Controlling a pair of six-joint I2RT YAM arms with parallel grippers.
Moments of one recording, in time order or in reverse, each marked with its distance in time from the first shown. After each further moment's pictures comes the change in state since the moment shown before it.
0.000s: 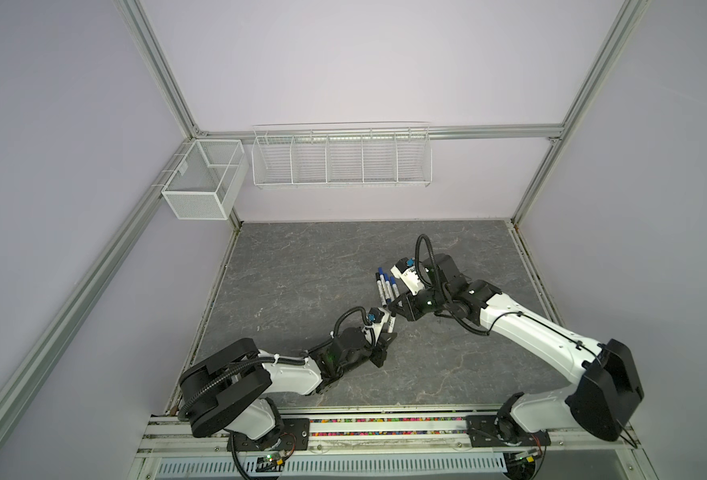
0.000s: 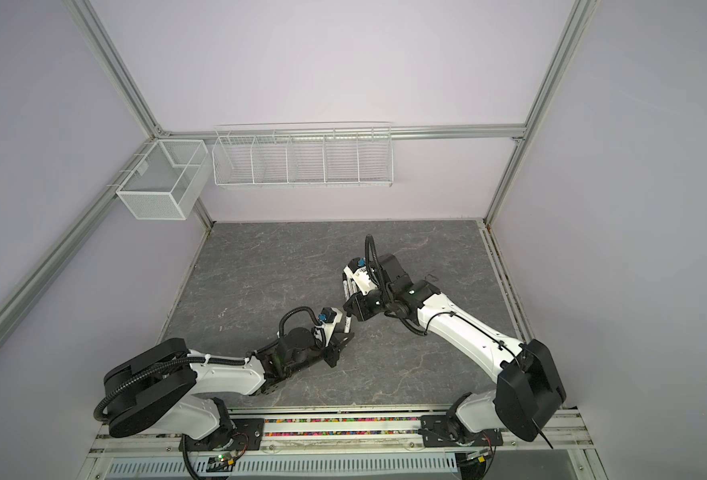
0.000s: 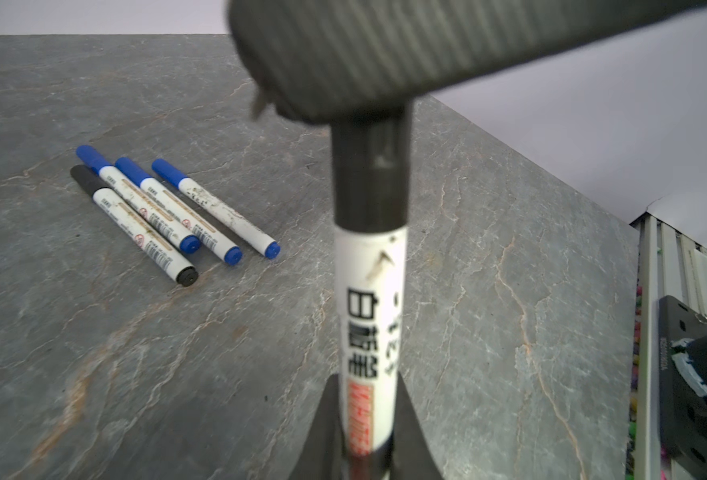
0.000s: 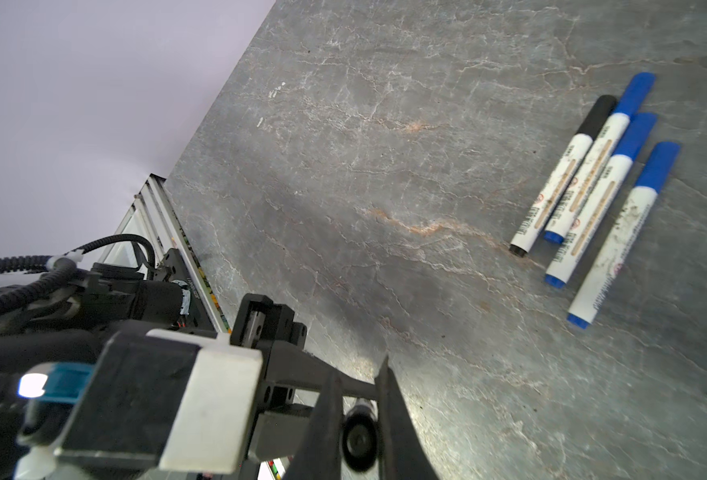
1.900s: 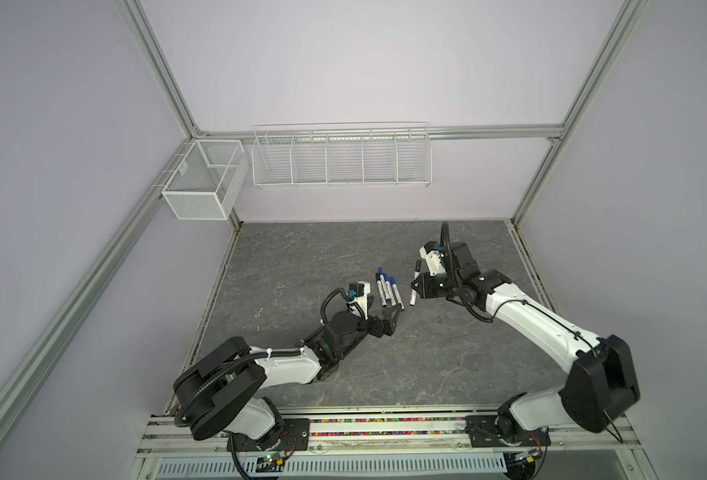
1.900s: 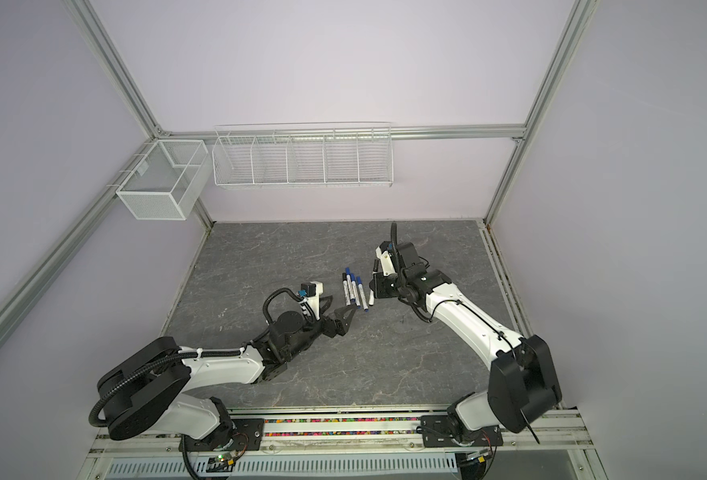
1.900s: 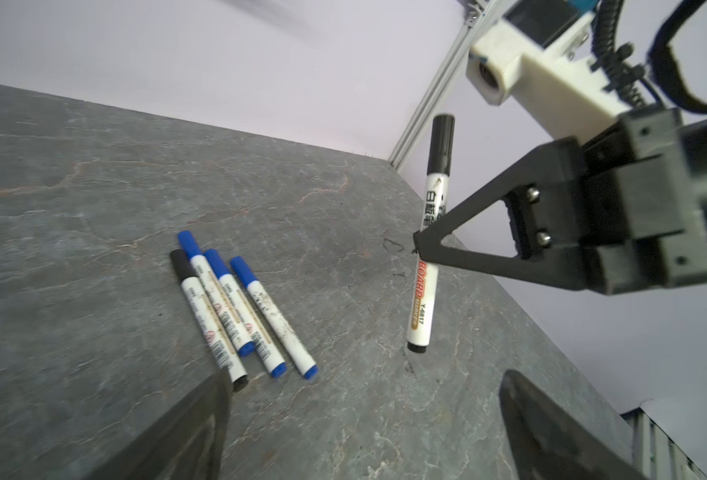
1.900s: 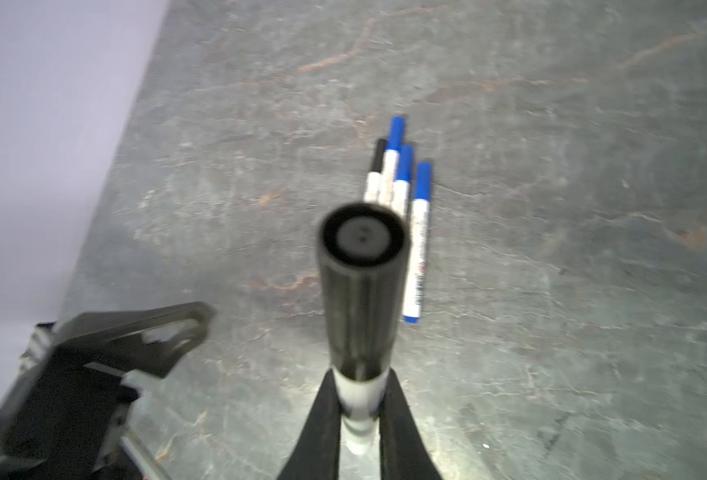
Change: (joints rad) left arm 0.102 -0.027 0.074 0.064 -0.117 -0.223; right arm -0.183 0.058 0.046 -0.026 0.241 0.137
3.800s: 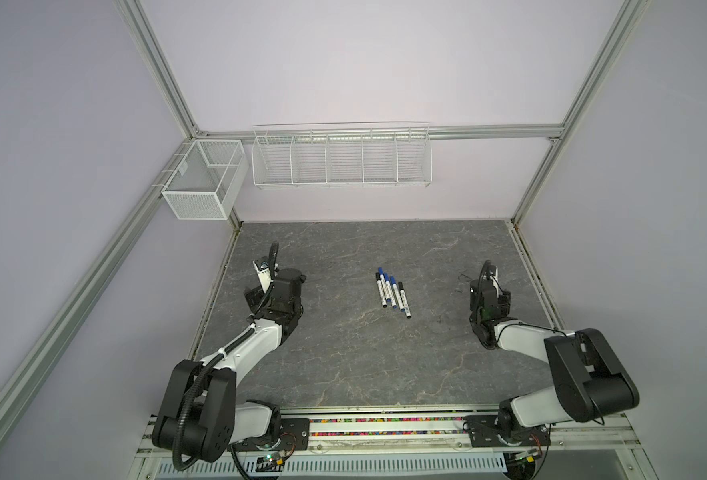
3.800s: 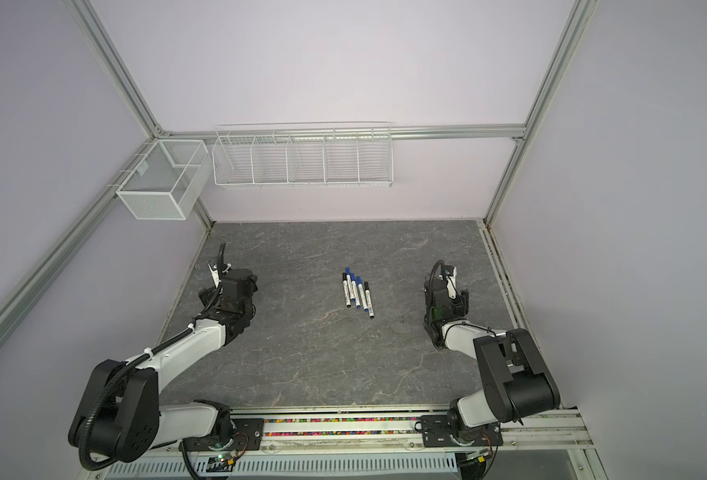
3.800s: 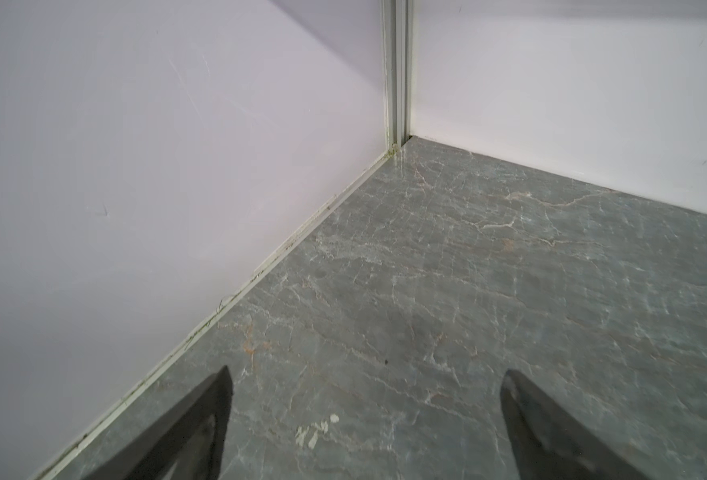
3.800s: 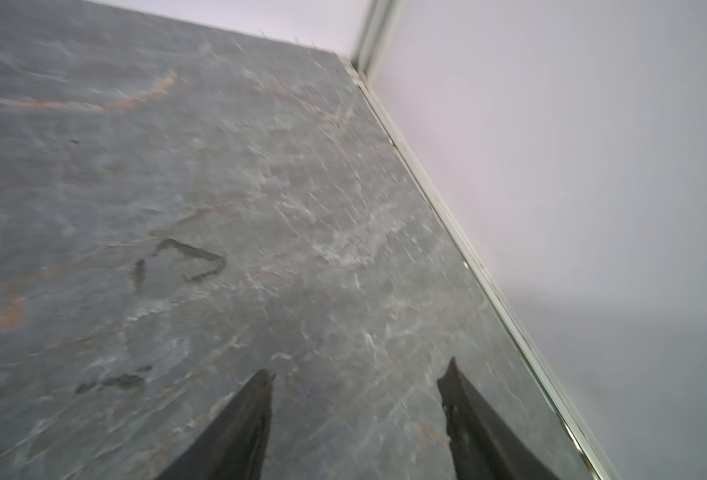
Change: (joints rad) left arm 0.645 -0.106 0.175 -0.640 -0.673 0.210; right arm -0.256 0.000 -0.666 0.986 0.925 -0.344
